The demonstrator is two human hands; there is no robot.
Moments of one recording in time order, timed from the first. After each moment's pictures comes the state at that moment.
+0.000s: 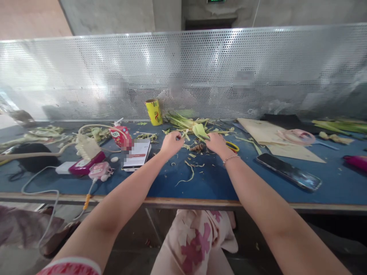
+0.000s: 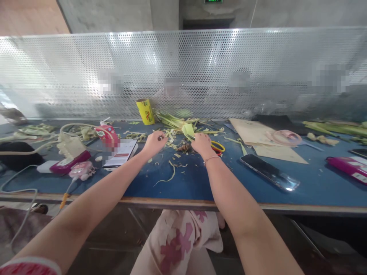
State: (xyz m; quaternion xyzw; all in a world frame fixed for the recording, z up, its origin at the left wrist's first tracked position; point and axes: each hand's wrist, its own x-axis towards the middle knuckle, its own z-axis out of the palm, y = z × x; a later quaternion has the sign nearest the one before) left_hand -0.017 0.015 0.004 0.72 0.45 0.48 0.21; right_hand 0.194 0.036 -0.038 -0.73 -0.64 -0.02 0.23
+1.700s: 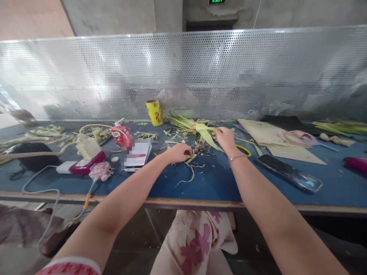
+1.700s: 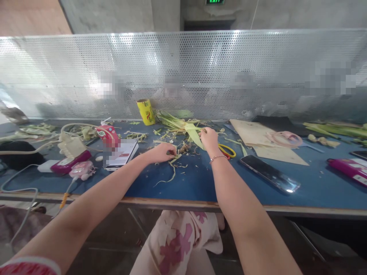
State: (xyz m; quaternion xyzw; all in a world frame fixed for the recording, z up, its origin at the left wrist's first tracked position) left_hand -0.015 0.013 -0.007 0.94 0.32 0.12 0.08; right_hand 0.218 0.043 -0.027 -0.65 -0.53 0.14 0.53
